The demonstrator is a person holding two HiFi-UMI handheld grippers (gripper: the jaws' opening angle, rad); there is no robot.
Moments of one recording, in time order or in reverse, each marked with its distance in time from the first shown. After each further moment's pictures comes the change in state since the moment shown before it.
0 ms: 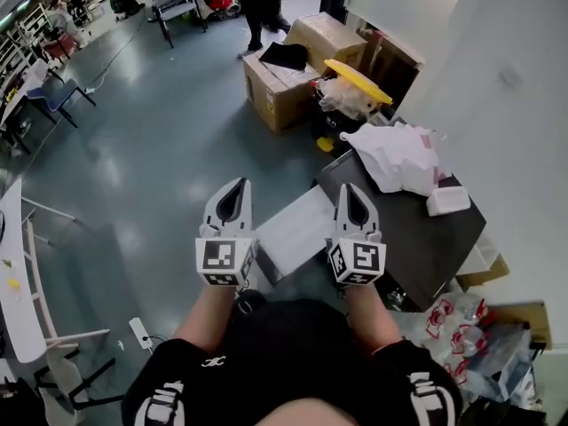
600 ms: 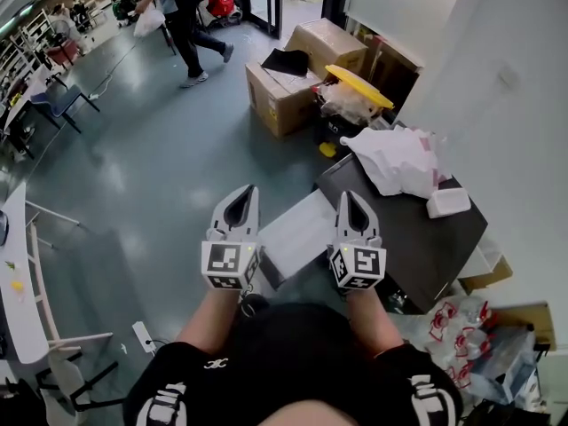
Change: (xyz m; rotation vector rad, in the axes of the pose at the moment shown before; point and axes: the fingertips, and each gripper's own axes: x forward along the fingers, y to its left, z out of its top) left arm -0.003 -0.021 -0.003 -0.029 0.006 -0.052; right arm -0.013 -0.005 -0.007 0.014 0.019 -0.001
